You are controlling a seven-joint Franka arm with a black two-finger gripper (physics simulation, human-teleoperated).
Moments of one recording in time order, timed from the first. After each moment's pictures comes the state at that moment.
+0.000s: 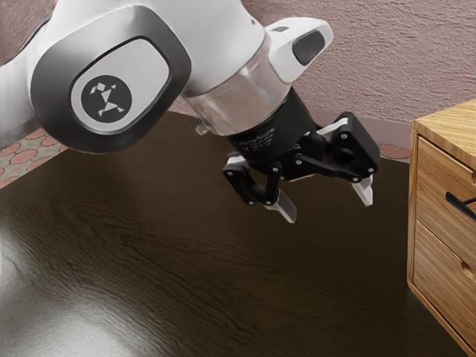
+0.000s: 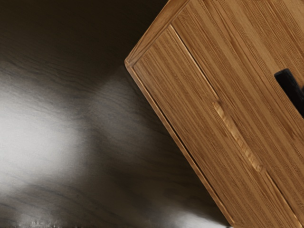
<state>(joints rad) -0.02 -0.14 -0.41 -1.55 -0.17 1.82 -0.86</state>
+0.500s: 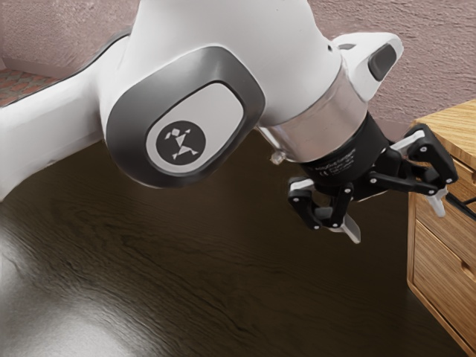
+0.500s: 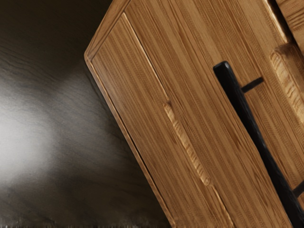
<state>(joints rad) -0.05 -0.03 -0.50 -1.51 -0.06 1.95 -1.06</state>
